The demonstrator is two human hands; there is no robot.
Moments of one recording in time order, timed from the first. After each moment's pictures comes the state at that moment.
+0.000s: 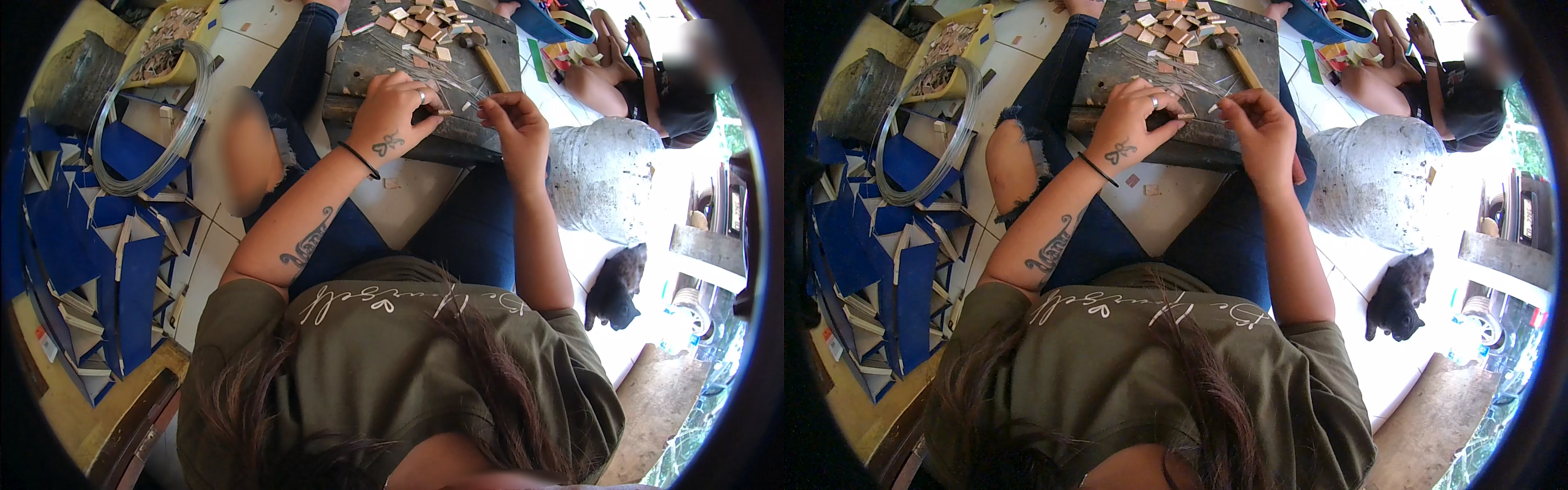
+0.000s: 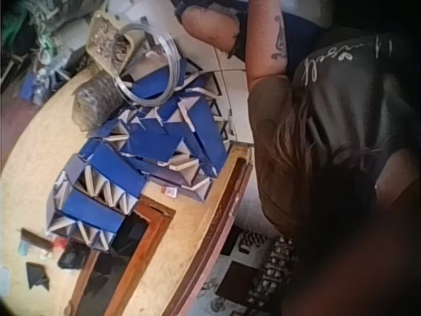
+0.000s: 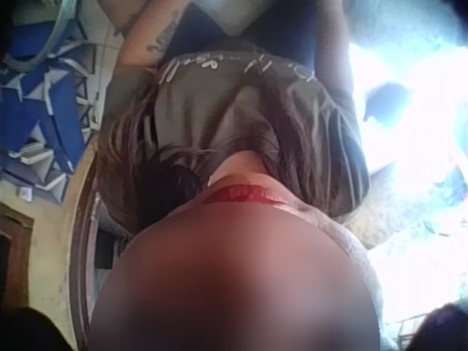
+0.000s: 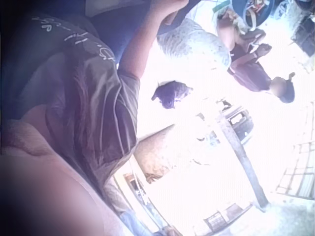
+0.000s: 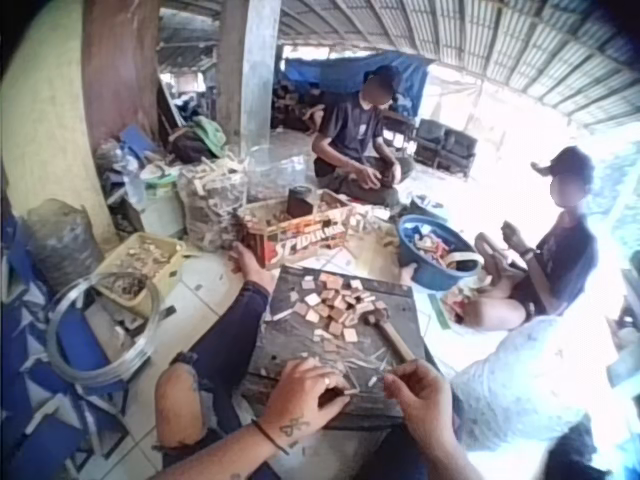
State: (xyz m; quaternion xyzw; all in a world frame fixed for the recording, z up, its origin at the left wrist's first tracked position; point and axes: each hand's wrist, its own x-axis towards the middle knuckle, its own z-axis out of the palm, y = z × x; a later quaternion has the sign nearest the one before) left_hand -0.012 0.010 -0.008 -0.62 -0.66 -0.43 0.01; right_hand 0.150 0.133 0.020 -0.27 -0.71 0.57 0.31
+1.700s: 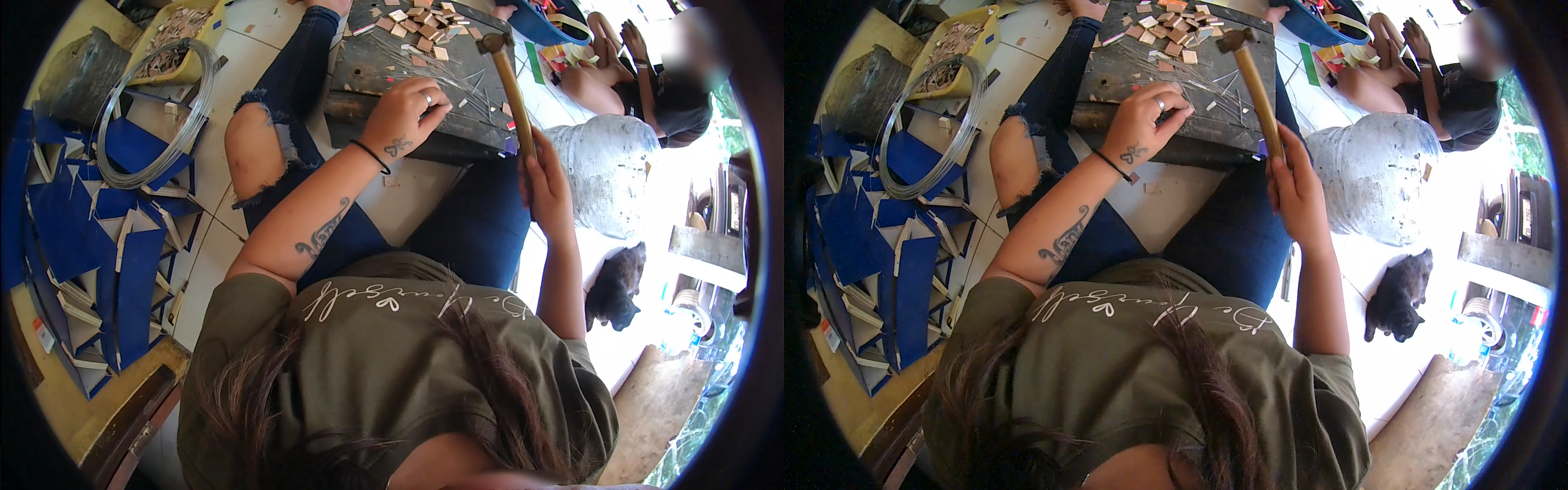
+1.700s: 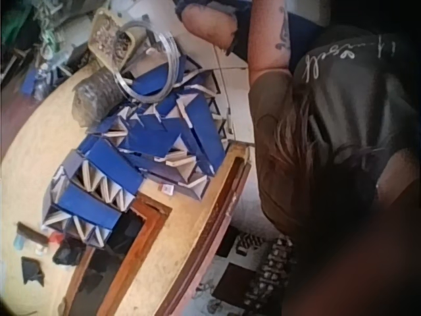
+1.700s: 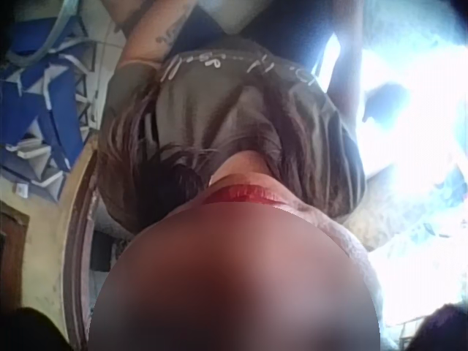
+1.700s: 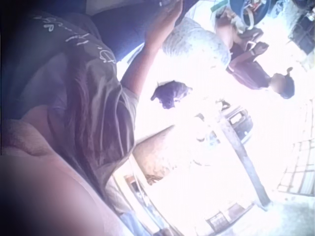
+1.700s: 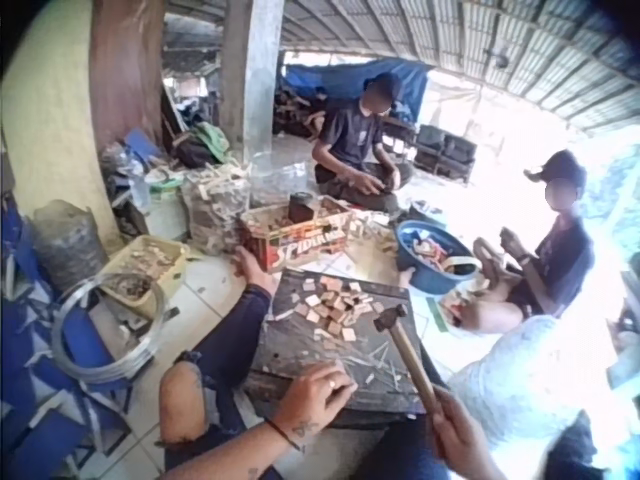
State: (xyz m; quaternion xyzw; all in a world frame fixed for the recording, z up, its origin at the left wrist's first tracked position) left_hand 0.004 0.018 -0.012 -0.59 -0.59 -0.56 0.03; right_hand 0.235 0.108 0.062 -0.42 -0.75 0.49 0.13
